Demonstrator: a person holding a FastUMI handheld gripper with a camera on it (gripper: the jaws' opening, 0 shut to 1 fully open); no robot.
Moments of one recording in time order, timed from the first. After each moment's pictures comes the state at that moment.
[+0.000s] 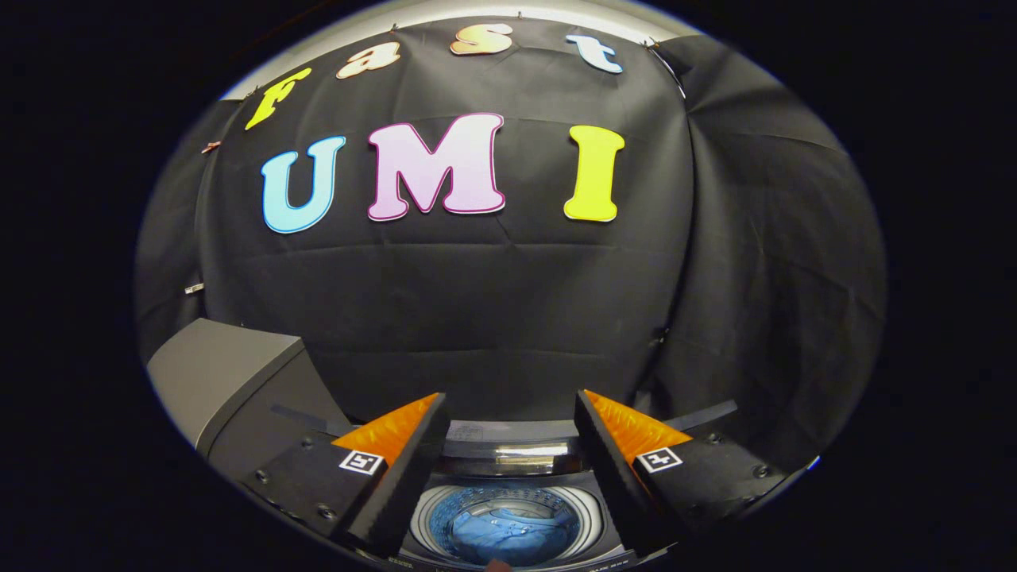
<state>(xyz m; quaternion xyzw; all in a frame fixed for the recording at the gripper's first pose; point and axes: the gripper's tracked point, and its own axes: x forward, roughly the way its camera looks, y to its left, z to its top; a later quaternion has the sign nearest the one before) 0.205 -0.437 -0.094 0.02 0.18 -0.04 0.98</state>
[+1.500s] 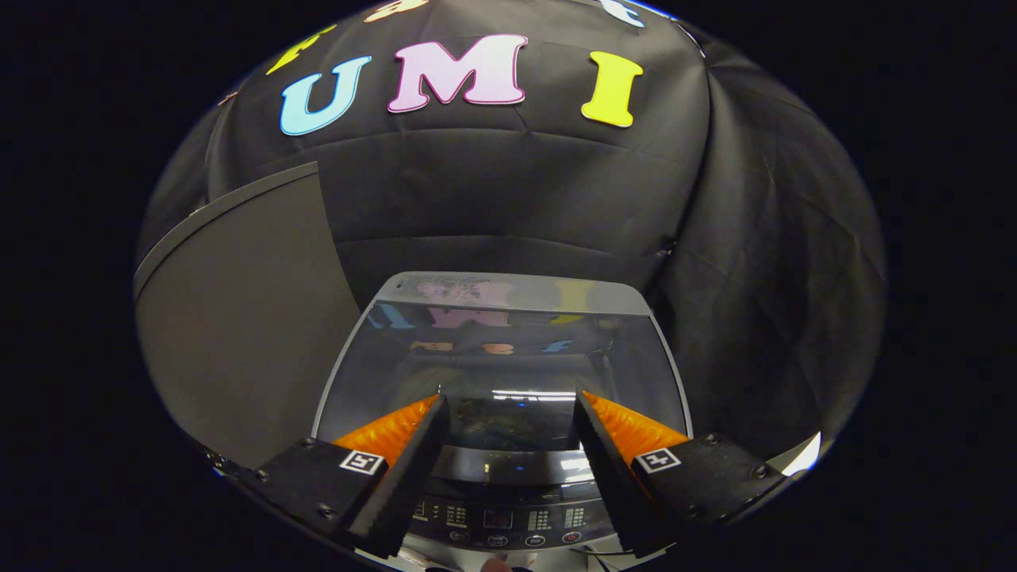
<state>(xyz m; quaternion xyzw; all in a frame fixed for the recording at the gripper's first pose) 0.113 -0.426 -0.242 -0.01 0.33 -0.03 0.94</state>
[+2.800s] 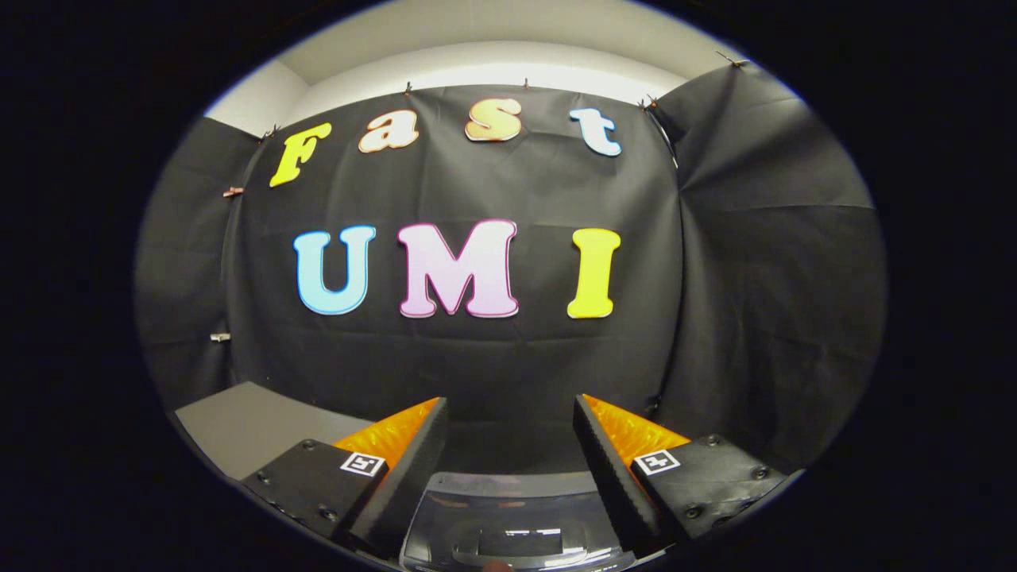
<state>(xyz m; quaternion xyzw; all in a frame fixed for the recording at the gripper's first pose) 0.144 -0.410 0.079 0.02 0.03 -0.02 1.00</state>
